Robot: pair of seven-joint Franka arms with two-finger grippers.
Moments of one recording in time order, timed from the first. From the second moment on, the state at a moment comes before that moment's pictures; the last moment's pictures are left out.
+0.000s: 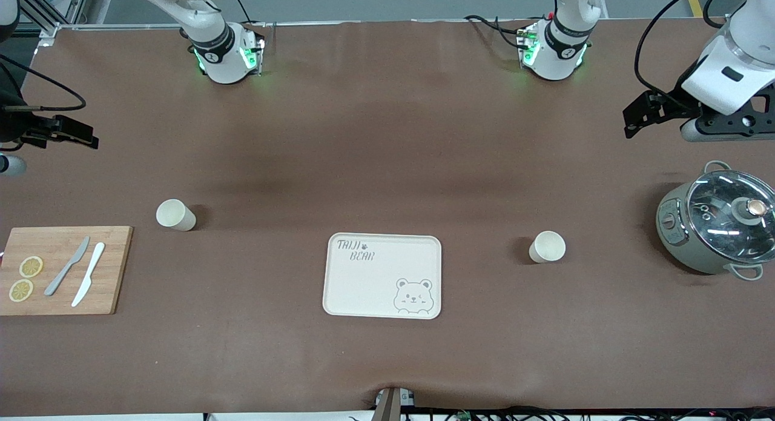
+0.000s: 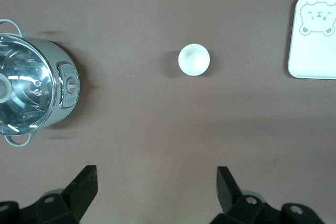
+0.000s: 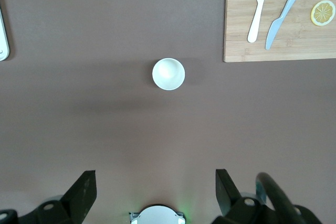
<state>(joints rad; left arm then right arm) -0.05 -0.08 -0.10 -1.66 0.02 1.59 -0.15 -0.04 0.05 -0.02 -1.54 -0.02 1.41 -0.05</state>
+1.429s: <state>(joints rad) -0.05 0.19 -0.11 -1.89 0.05 2.08 -0.18 -0.05 0.18 -0.03 -1.55 -0.02 1.42 -0.04</state>
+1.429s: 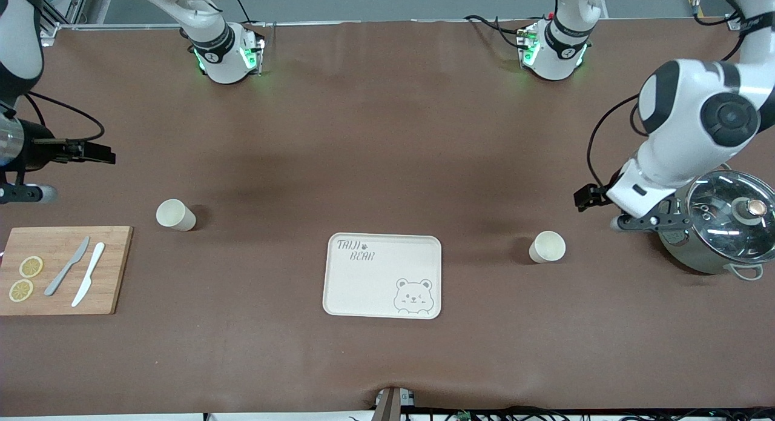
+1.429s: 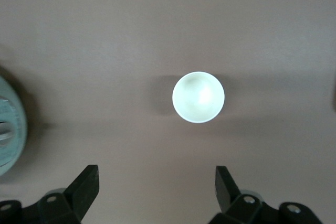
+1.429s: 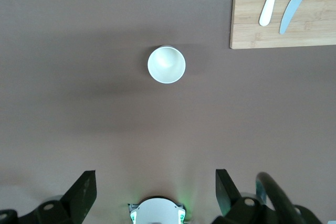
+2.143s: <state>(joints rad) -0.04 0.44 -0.11 -1.89 0.05 2.36 -0.20 -0.10 0.23 -0.03 -1.90 -0.02 1.89 -0.04</state>
